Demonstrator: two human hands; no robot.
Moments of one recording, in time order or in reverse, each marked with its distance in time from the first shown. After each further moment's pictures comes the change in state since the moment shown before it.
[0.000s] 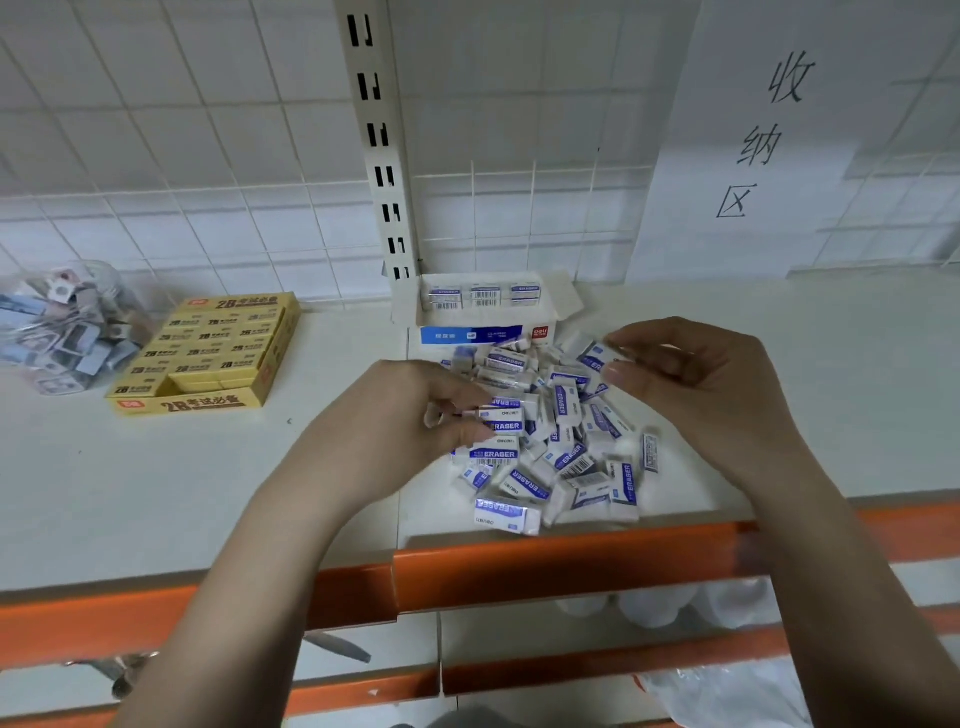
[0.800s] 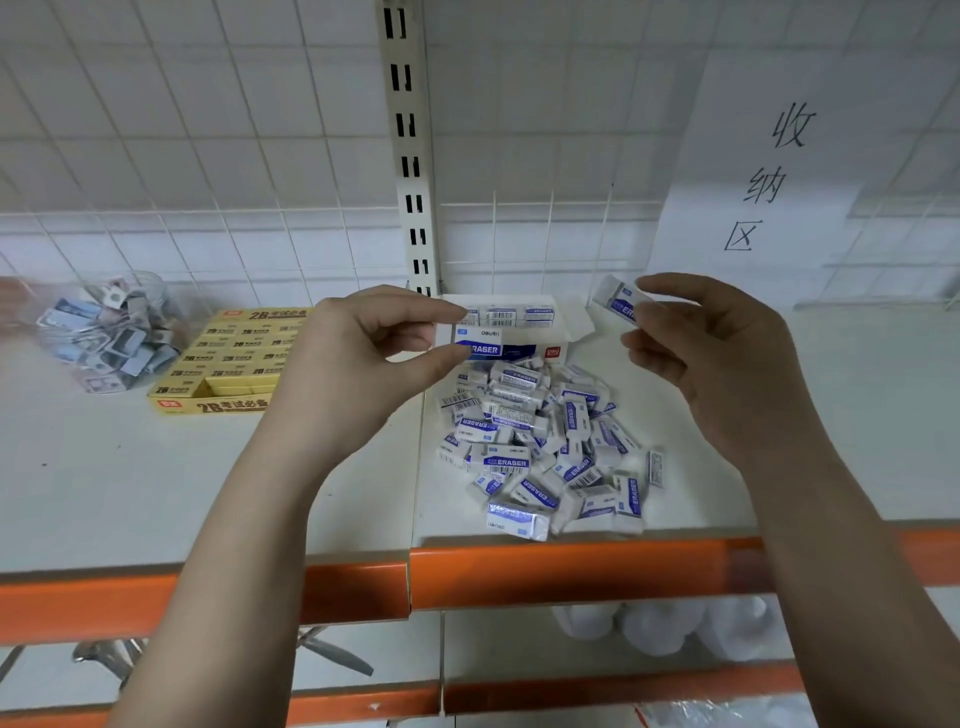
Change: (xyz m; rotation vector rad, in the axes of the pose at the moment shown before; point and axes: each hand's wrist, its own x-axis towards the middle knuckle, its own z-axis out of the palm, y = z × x) left_hand -0.011 0.017 -0.037 -0.408 0.452 0.076; right_hand 0.016 -0.029 0.004 0.220 0.105 0.055
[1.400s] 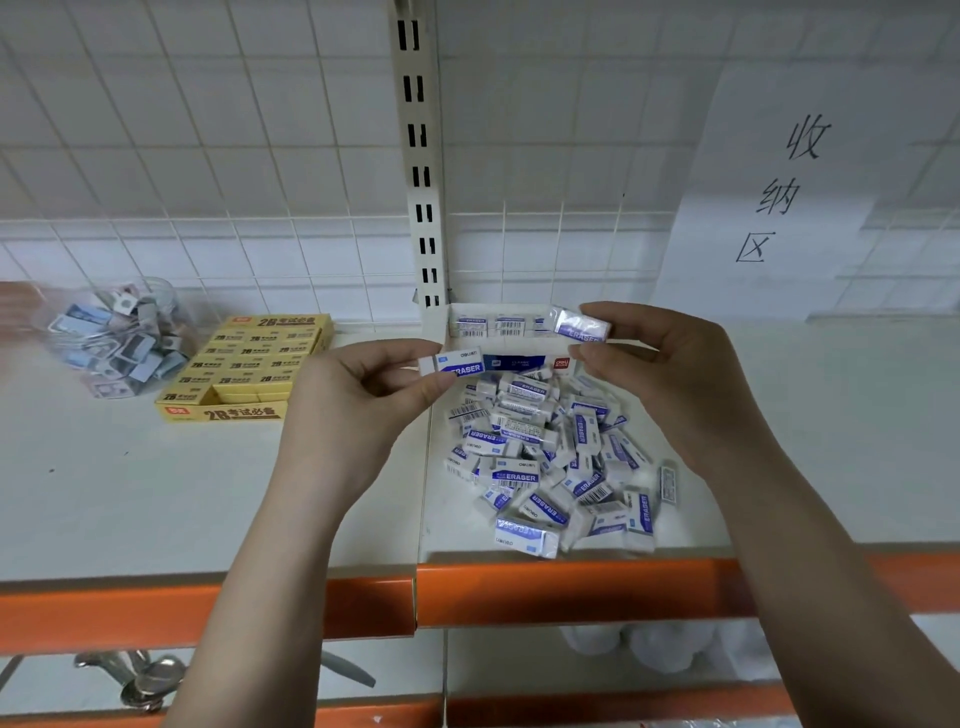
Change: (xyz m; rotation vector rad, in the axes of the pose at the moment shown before) left_hand -0.013 -0.011 0.007 -0.091 0.168 -0.253; right_hand 0.006 0.010 0.022 -0.288 -0.096 -0.021
